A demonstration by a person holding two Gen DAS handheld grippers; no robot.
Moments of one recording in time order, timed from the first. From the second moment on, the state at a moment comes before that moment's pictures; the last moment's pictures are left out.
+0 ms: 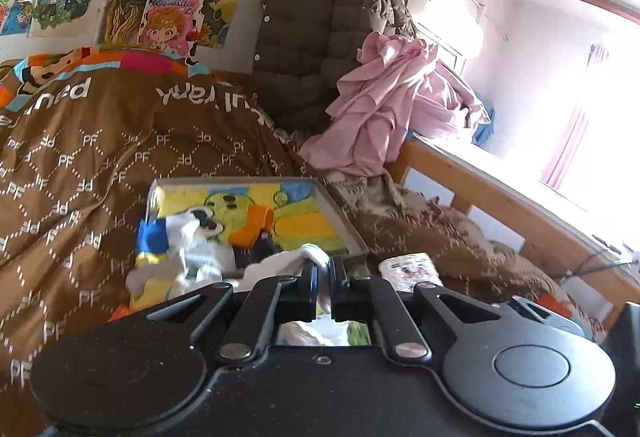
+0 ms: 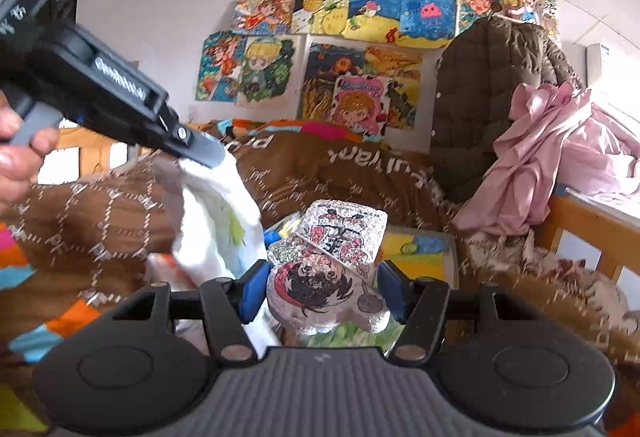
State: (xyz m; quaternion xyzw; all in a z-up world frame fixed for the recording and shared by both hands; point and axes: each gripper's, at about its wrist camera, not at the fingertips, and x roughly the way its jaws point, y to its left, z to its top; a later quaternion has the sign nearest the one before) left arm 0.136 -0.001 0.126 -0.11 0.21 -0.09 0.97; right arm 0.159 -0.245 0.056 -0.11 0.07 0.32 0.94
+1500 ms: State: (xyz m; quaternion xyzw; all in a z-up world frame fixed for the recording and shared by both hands) left arm 0.446 0.123 -0.008 -0.14 0.30 -0.01 0.94; right arm 0.480 -0.063 0.021 -0.15 0.30 0.31 0.89
